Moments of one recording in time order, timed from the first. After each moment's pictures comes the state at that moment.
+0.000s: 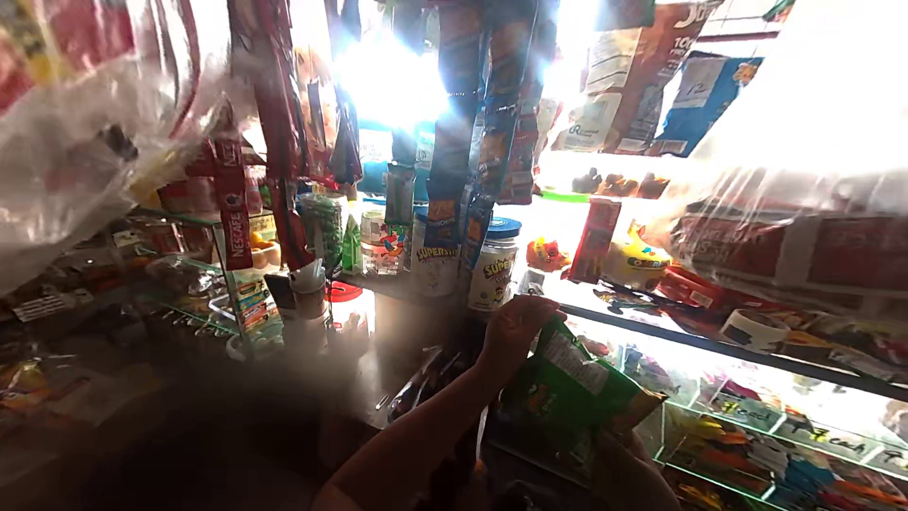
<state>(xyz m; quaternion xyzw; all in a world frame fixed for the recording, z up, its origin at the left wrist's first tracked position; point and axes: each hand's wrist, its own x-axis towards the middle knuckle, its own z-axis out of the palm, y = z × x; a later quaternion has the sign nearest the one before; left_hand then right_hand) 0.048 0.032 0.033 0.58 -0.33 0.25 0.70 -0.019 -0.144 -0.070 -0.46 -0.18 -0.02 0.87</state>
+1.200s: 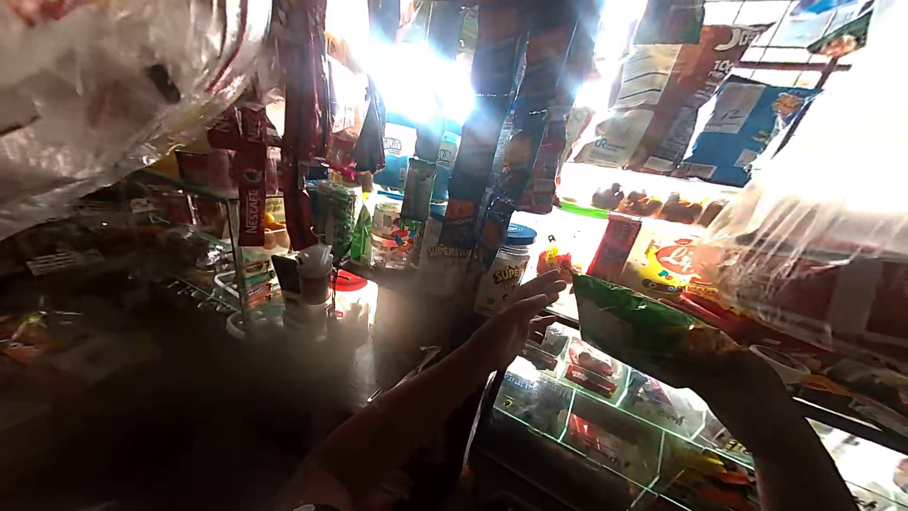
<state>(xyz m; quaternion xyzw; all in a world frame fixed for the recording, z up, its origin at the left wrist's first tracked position) 0.055 0.049 0.060 0.55 -0.29 0.06 0.78 0.047 -0.208 0.065 -0.73 -0.34 -0.25 0.54</state>
